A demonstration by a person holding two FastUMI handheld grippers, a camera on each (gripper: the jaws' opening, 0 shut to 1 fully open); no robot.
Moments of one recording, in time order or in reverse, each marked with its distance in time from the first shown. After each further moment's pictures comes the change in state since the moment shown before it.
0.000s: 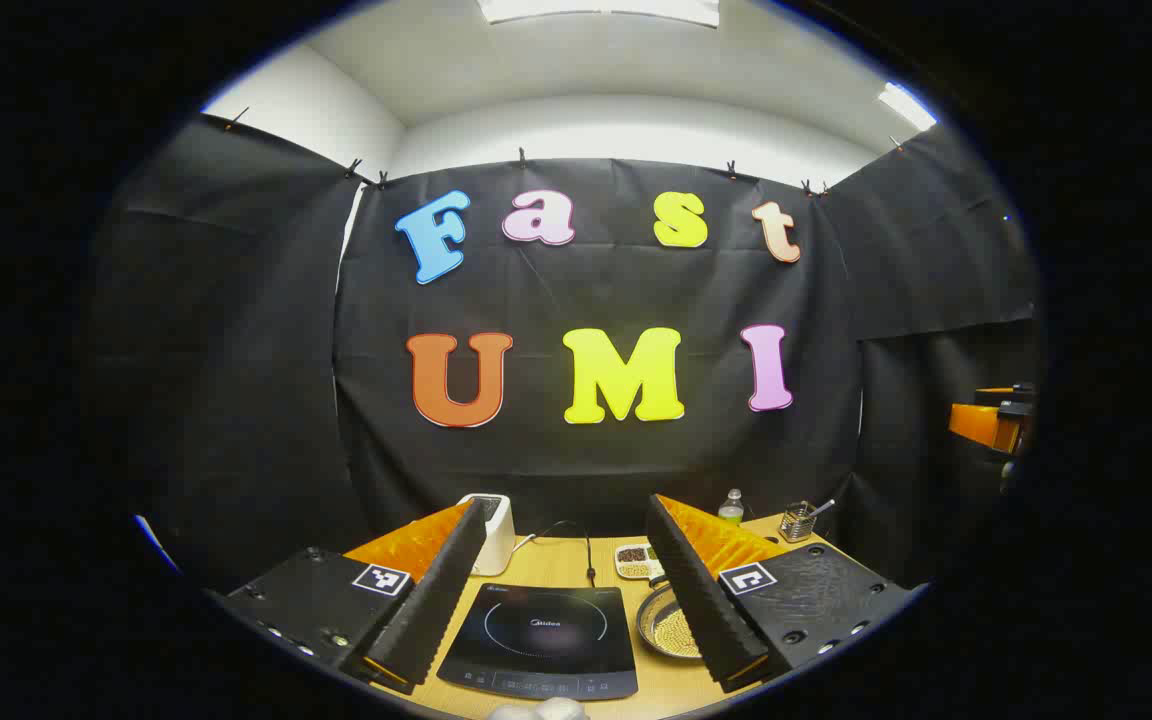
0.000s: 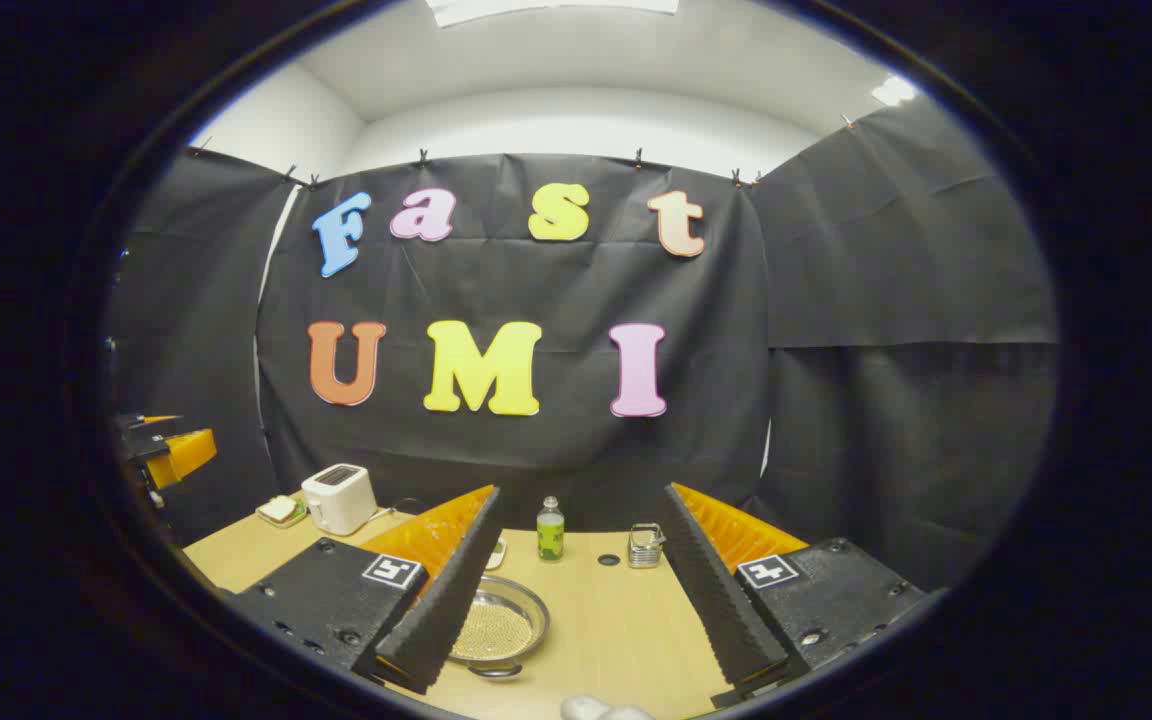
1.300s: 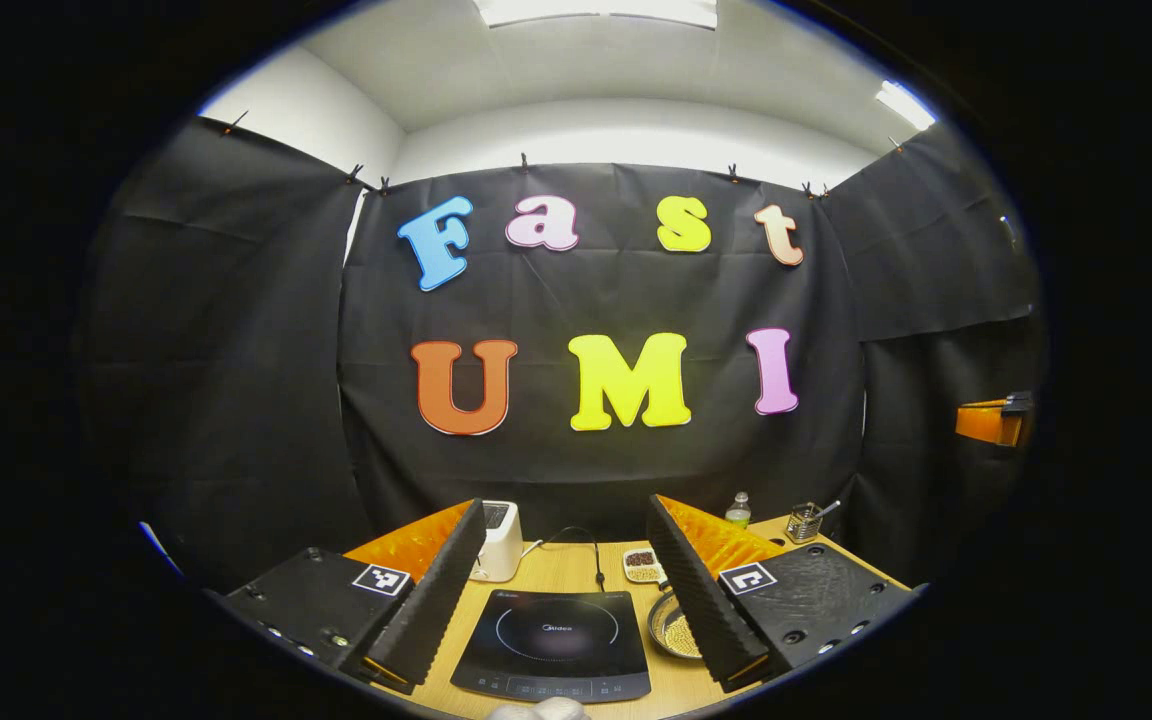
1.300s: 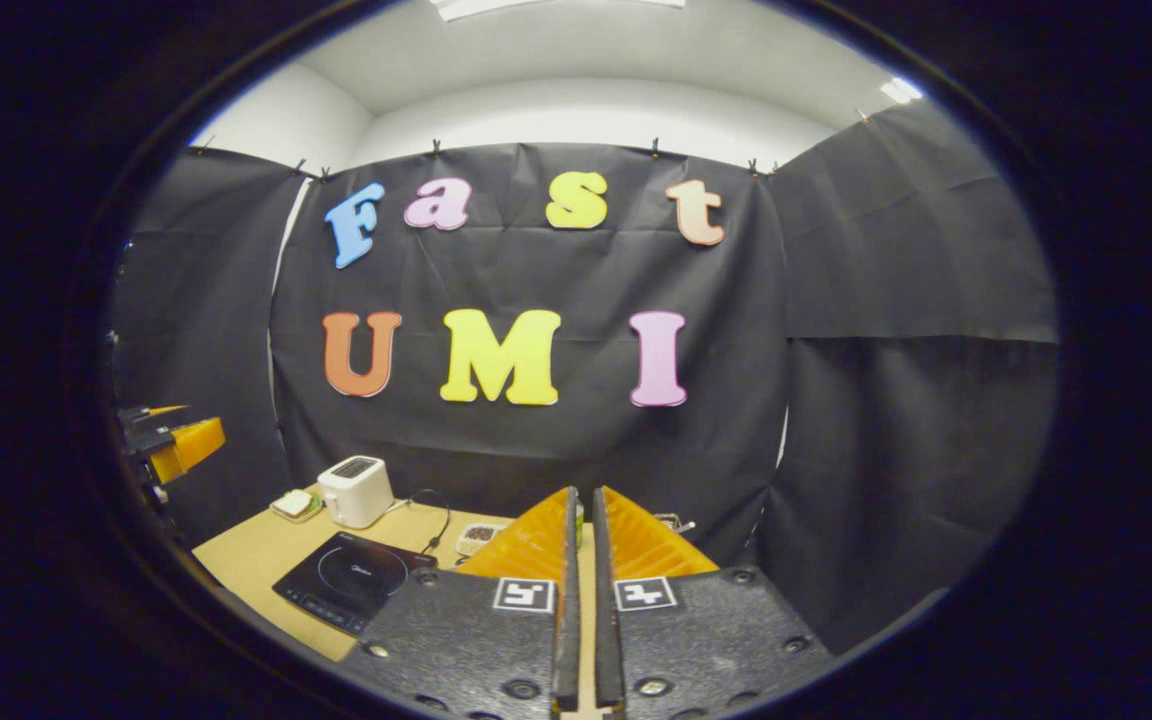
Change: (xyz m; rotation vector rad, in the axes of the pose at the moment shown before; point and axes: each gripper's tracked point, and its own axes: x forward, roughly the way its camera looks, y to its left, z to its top) left arm 0.001 0.013 0.006 0.012 -0.014 0.009; right arm 0.006 0.033 -0.008 0.003 0.056 0.072
